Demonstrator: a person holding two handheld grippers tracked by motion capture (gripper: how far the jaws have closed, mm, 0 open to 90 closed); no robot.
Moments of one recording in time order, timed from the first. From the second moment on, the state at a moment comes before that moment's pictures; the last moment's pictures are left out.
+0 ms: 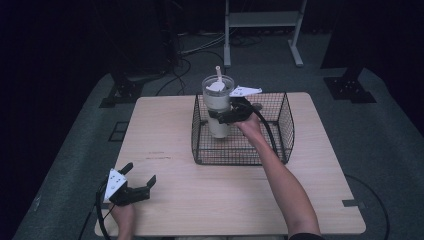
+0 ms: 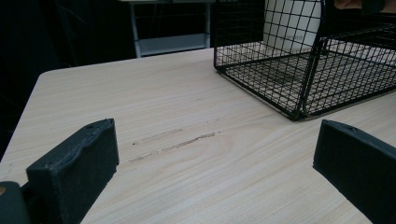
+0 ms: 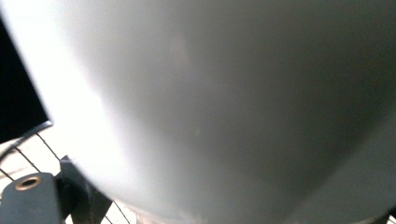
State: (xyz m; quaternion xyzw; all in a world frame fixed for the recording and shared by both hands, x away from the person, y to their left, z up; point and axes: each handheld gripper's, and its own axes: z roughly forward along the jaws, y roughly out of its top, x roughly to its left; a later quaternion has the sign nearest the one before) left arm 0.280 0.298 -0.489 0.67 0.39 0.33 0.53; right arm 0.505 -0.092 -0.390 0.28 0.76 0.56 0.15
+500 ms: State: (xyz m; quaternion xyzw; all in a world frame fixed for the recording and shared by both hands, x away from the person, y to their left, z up) left arm 0.280 0.299 -0.489 0.67 0.39 0.33 0.53; right arm 0.516 -0.088 -0.406 0.28 0.79 0.53 0.14
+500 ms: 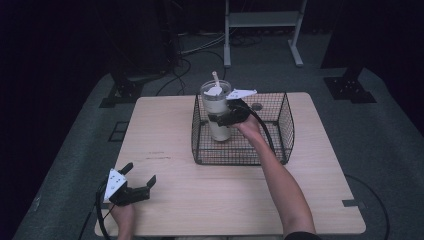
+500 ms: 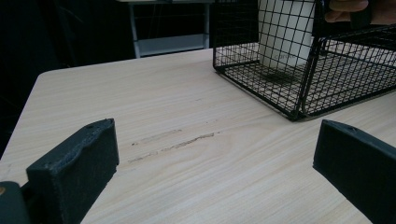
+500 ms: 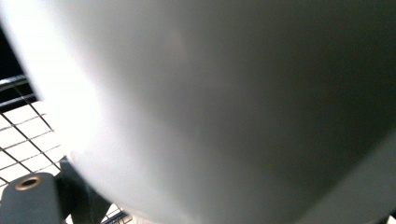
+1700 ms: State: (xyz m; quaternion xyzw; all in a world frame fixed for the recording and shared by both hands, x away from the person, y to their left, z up) left arm 0.280 0.300 -0.489 0.67 0.39 0.33 0.54; right arm 0.508 -0.087 -0.426 0.22 0.81 0.52 0.15
